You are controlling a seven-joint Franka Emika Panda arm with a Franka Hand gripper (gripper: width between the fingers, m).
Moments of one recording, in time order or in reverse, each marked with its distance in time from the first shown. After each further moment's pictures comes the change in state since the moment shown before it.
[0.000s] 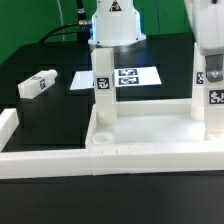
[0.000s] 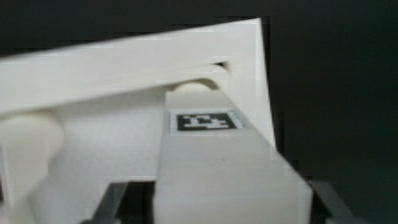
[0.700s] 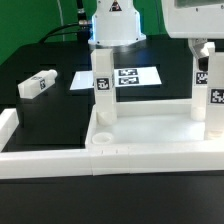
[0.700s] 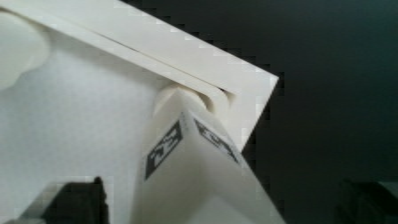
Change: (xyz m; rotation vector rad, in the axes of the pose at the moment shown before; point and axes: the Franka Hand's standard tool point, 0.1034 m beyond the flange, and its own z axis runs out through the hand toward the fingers) arm -0.007 -0.002 -0.002 -0.009 0.035 -0.801
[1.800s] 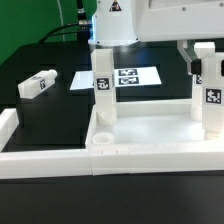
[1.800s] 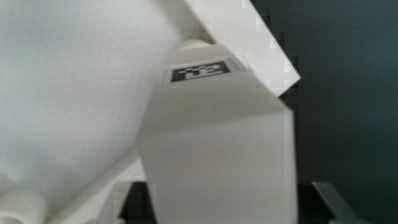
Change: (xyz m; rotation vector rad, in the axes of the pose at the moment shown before) arm 0.020 0.002 -0.004 -0.041 -0.005 -0.288
